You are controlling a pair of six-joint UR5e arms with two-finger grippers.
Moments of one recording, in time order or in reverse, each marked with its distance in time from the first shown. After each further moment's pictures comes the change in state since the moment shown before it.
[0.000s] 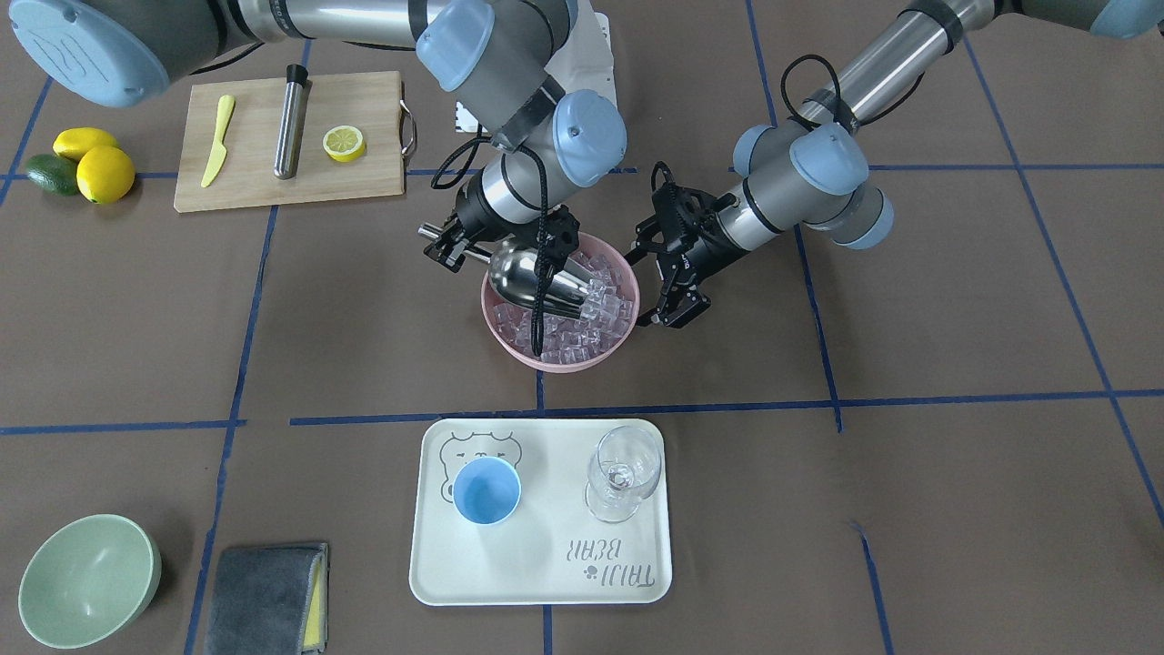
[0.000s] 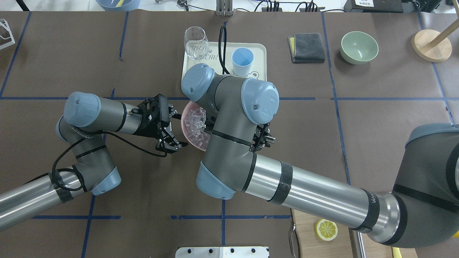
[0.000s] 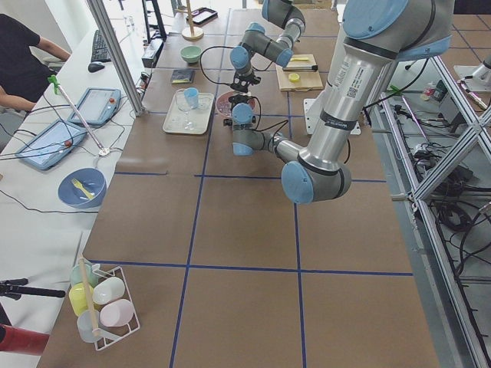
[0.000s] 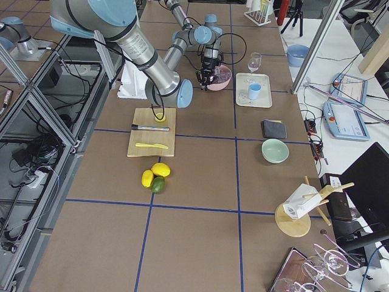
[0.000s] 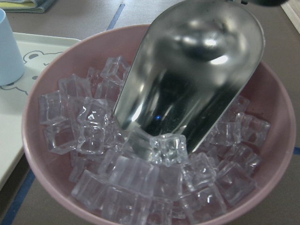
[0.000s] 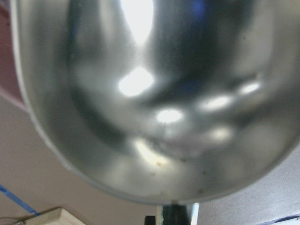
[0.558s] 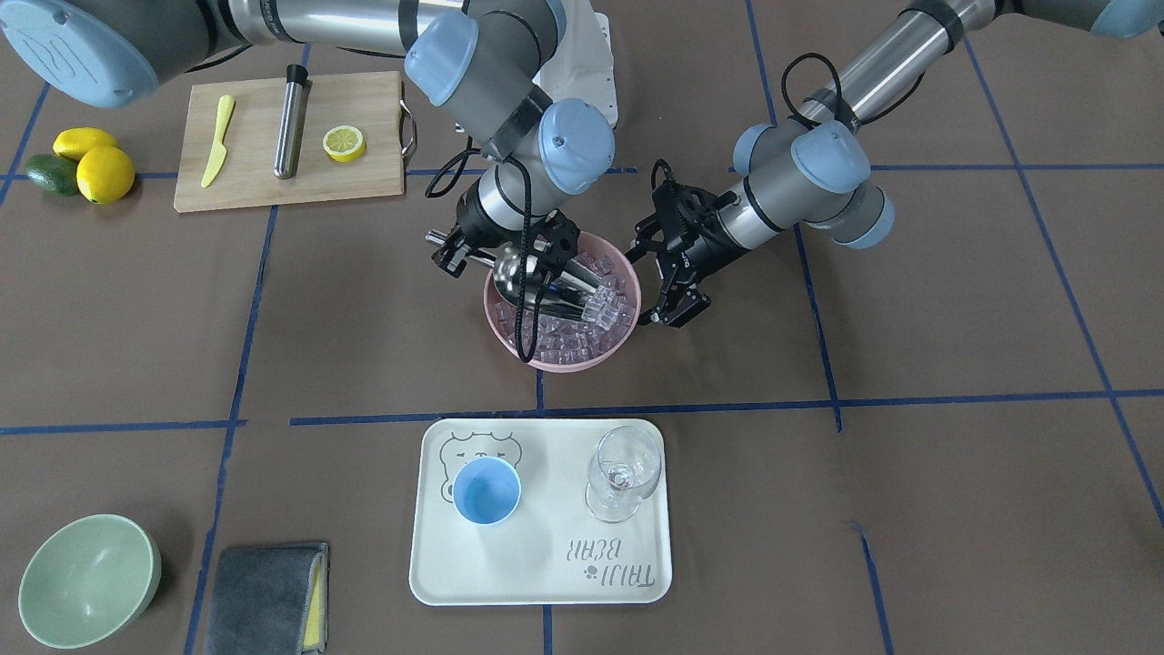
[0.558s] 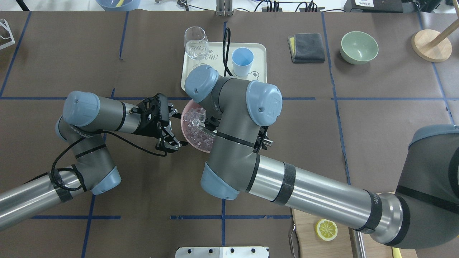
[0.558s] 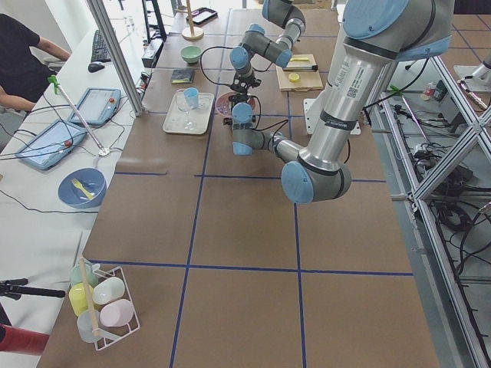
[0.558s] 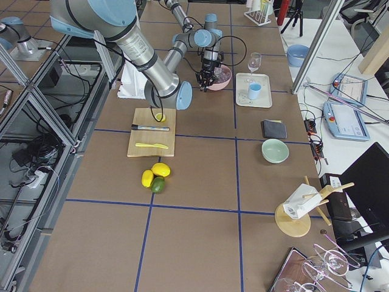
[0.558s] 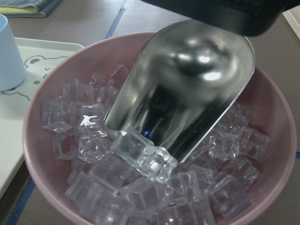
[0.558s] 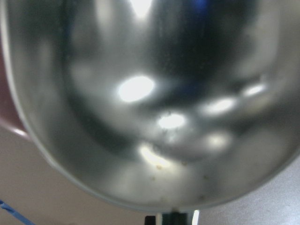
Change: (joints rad) left arm -0.003 0.000 -0.006 -0.002 -0.001 0.000; right arm -0.001 -0.023 0.001 0.067 0.038 0.051
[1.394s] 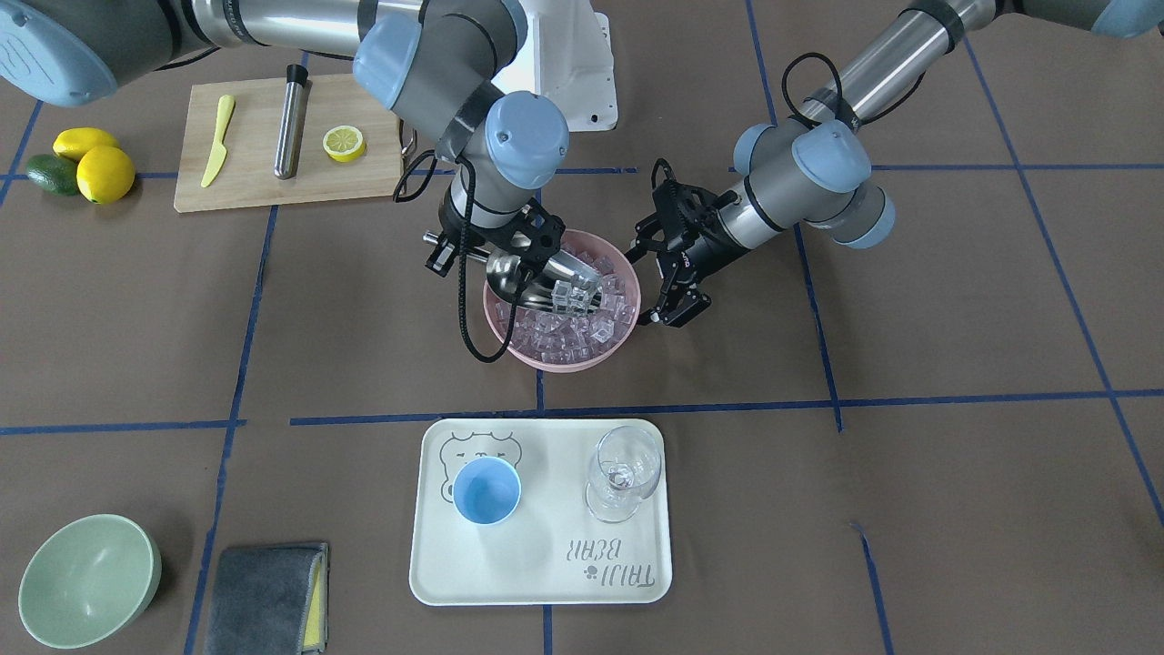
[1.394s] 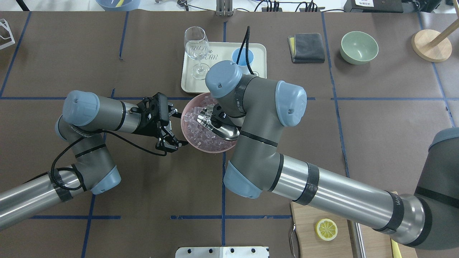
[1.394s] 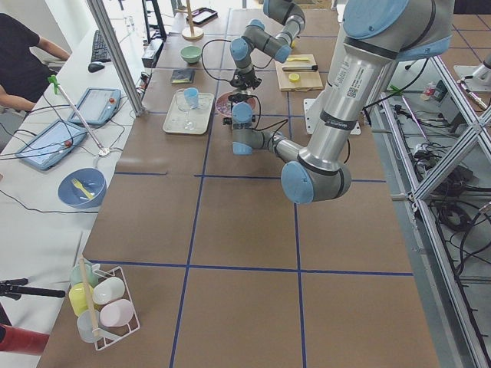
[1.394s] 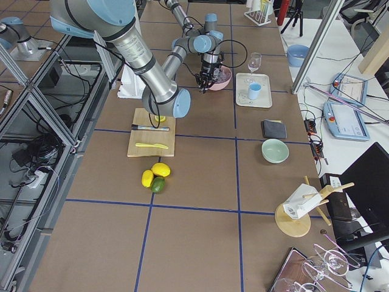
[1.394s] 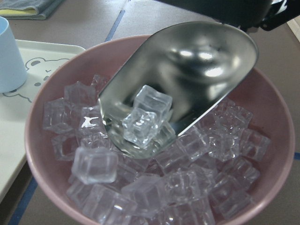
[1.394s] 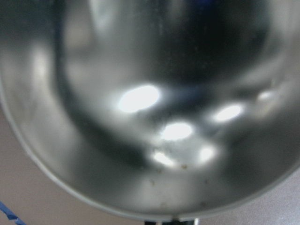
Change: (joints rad) left arm -0.002 0.000 -0.001 0.000 -0.001 0.001; right arm 0.033 -0.096 0.110 0.108 0.102 0.032
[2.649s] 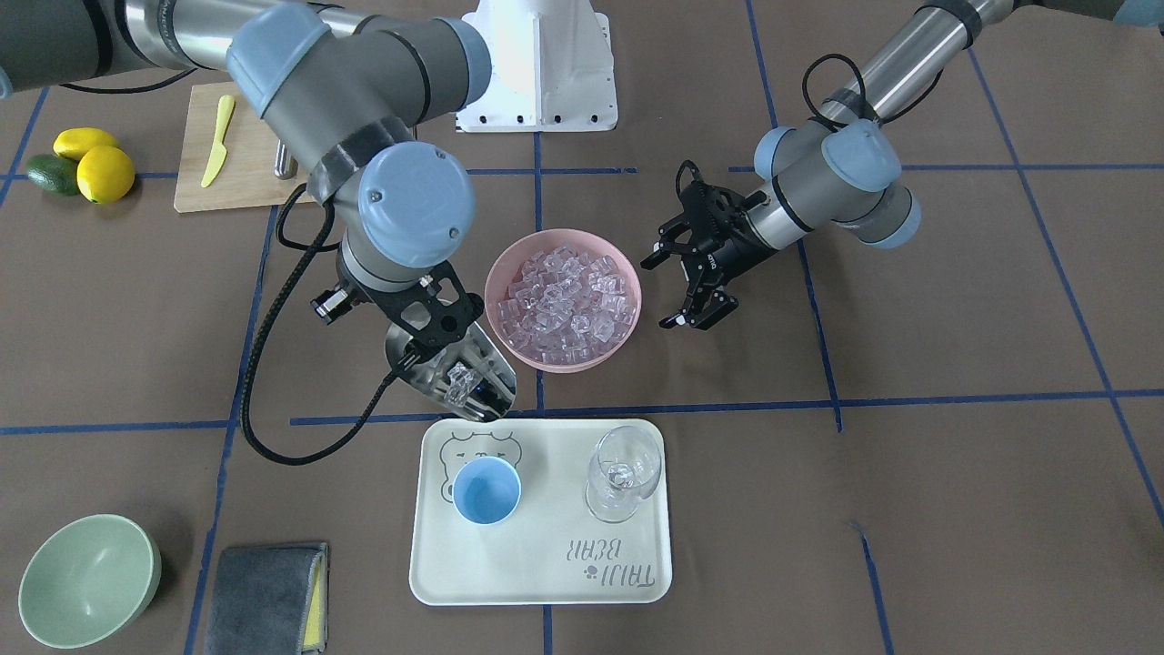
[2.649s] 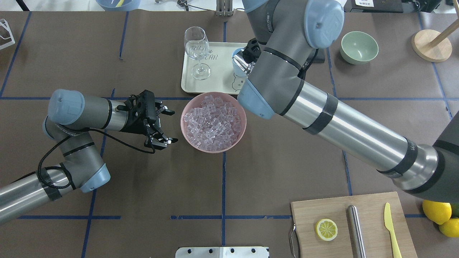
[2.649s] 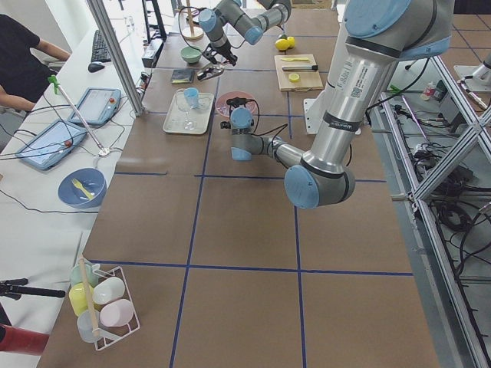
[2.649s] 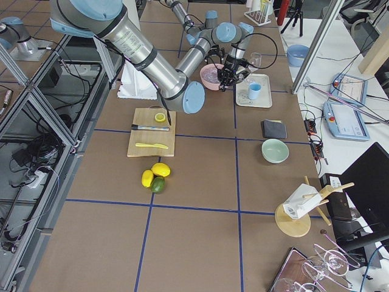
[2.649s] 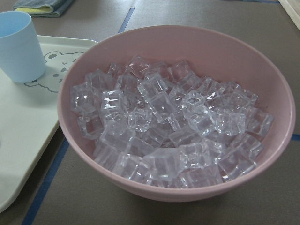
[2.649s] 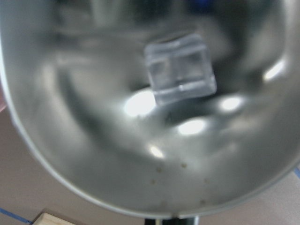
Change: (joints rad) left arm -0.031 0.049 -0.017 -0.034 -0.007 0.003; right arm 0.249 0.119 -0.149 -0.194 0.083 0.006
